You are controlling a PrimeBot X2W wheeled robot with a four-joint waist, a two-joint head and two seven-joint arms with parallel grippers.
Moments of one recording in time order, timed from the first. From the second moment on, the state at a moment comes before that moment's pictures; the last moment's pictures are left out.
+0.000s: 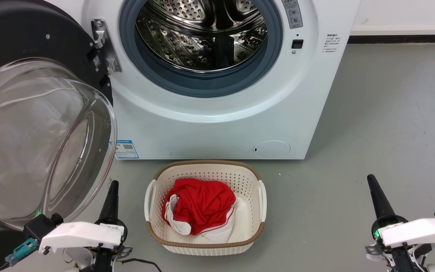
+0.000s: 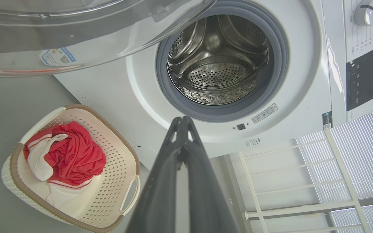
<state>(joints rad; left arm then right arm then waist) -0.09 0.06 0.04 0.22 -1.12 -0.07 -0.01 -0.06 -0.08 -0.02 0.18 1.13 0.13 0.00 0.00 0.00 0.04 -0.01</state>
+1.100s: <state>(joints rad) -0.10 0.05 0.08 0.23 -1.42 -0.11 0.06 -0.08 -0.08 -0.05 0.22 1.44 0.13 0.05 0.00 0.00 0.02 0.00</state>
